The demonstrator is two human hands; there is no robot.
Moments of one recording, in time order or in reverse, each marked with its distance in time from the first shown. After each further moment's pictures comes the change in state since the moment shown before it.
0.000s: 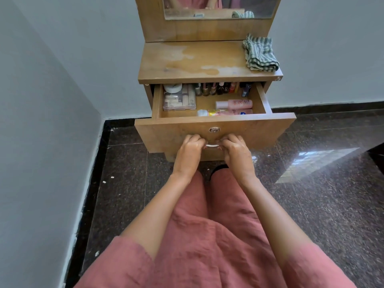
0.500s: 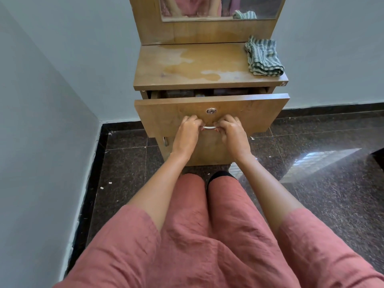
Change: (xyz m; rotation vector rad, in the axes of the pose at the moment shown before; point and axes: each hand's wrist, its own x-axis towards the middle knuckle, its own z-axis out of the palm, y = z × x) left_hand 0.079 -0.018 0.002 -0.027 -0.008 -0.067; right_hand 0.078 0.012 0.013 0.112 -0.040 0.025
